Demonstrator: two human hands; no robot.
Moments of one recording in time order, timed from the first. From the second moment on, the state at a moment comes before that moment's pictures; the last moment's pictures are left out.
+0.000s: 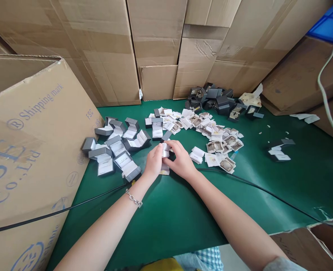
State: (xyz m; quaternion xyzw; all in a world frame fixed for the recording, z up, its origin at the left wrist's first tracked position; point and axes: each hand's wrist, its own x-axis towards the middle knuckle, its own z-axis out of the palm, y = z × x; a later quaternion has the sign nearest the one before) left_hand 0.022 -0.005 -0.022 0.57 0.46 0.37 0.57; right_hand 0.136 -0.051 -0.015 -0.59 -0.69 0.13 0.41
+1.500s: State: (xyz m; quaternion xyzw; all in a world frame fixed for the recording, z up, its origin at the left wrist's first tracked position) left_hand 0.019 -0.005 -0.025 0.48 0.42 0.40 0.66; right_hand 0.135 -0.054 -0.015 -0.53 -0.74 0.00 0.42
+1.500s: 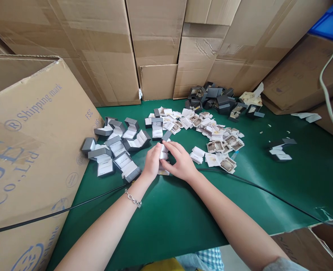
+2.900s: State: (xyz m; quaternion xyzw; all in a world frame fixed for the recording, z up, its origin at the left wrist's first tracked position) left_hand 0.020 -0.006 -0.018 0.54 0.44 0.37 0.62; right_hand 0.139 -0.051 -0.014 -0.56 -0.71 0.08 0.41
